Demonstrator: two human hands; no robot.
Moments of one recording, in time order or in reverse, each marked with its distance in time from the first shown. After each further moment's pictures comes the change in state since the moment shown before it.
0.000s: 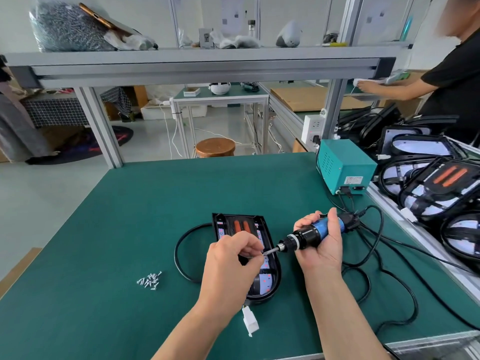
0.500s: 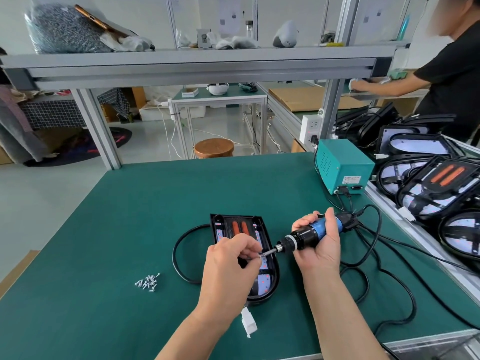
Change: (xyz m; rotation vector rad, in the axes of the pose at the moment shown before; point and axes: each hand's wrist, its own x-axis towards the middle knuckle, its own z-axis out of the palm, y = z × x) left_hand -0.004 0.004 0.003 0.040 0.021 0.011; right_hand -0.001 0.000 -0.001 -0.018 -0.010 -0.018
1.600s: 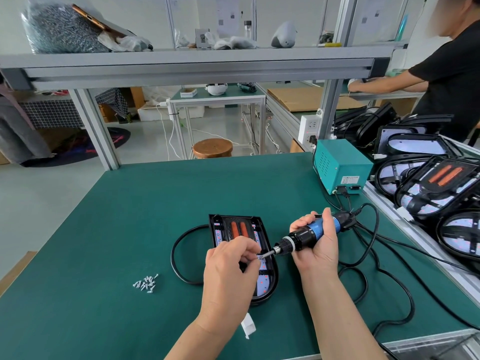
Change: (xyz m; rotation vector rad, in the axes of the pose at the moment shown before) left_hand -0.005 -0.006 0.011 0.047 0.108 0.069; right_hand -0.003 0.001 0.004 0.004 0.023 0.002
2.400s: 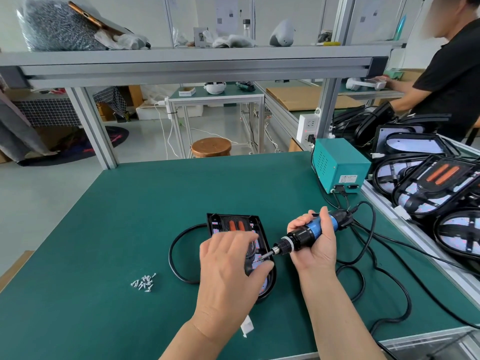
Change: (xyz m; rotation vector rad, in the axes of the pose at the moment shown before) left_hand 0.002 -0.006 0.002 0.244 0.121 0.313; right_hand -0.001 -0.001 -0.001 -0.007 -0.019 0.018
